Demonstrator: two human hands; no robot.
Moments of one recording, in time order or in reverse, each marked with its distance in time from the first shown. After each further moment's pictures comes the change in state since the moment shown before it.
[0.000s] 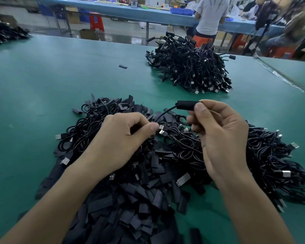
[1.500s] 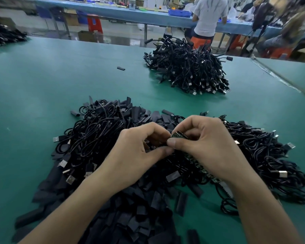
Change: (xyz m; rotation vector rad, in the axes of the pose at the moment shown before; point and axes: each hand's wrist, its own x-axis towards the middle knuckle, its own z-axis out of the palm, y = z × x) left_hand -0.006 -0.006 0.032 -0.211 -0.097 0.139; right_hand 0.001 -0.015 -0.013 -0.730 -0.466 0.007
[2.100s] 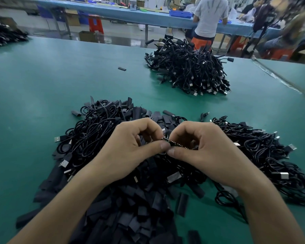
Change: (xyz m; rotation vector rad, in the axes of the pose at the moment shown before) left_hand 0.003 0.007 -0.017 -0.100 -0.041 -0.003; right_hand -0.003 -0.001 -0.008 -0.119 -0.173 -0.151
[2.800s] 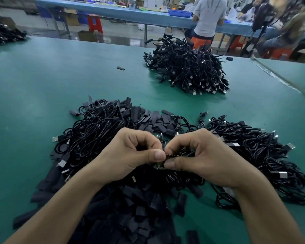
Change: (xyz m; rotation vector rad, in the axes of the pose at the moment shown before) left_hand -0.002 -0.017 0.003 -0.349 -0.155 -0.101; right_hand 0.001 0.008 0.000 0.151 -0.215 -0.038
